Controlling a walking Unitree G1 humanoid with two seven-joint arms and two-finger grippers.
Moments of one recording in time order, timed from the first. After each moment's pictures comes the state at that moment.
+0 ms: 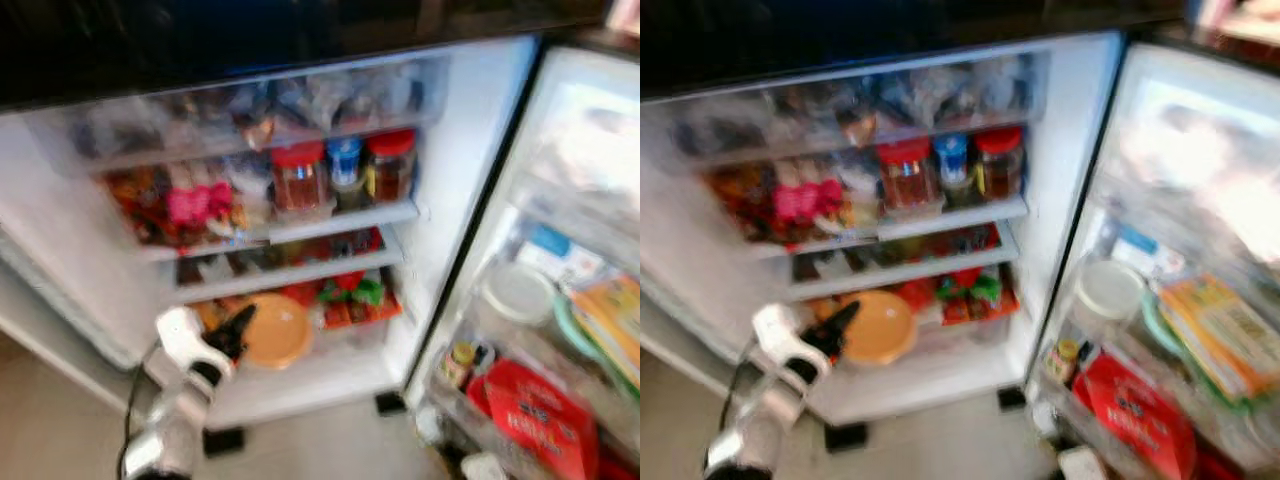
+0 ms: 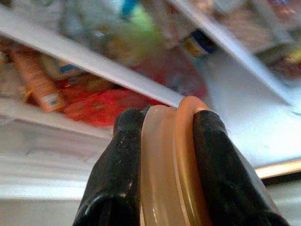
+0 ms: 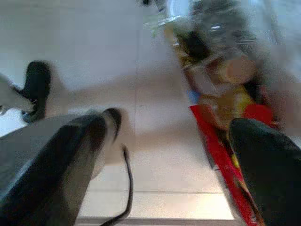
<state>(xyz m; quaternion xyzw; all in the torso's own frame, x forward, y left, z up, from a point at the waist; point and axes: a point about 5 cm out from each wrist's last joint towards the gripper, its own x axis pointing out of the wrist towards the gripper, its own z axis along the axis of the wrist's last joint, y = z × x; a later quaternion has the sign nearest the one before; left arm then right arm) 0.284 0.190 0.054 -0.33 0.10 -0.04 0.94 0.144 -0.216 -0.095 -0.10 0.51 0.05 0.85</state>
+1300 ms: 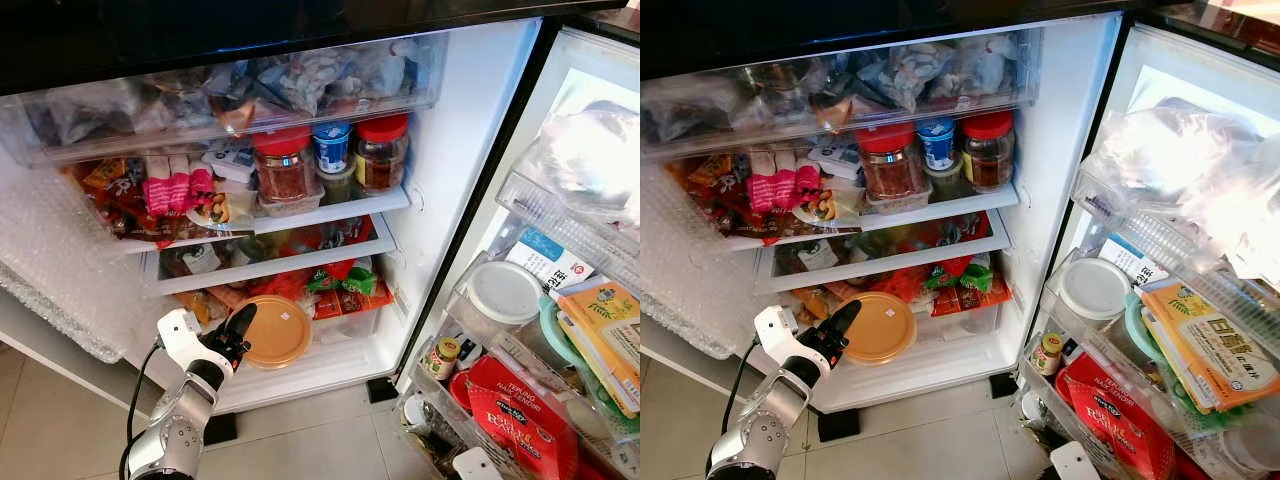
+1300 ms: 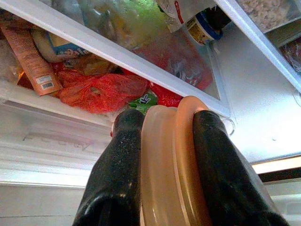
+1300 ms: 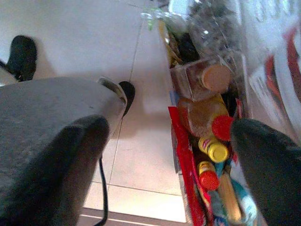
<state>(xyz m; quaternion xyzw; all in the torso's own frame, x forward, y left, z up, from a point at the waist) 0.285 0.183 0.056 -0.34 0.10 -0.04 0.93 0.152 -0.220 -0.091 -0.18 0.50 0.11 0.84</state>
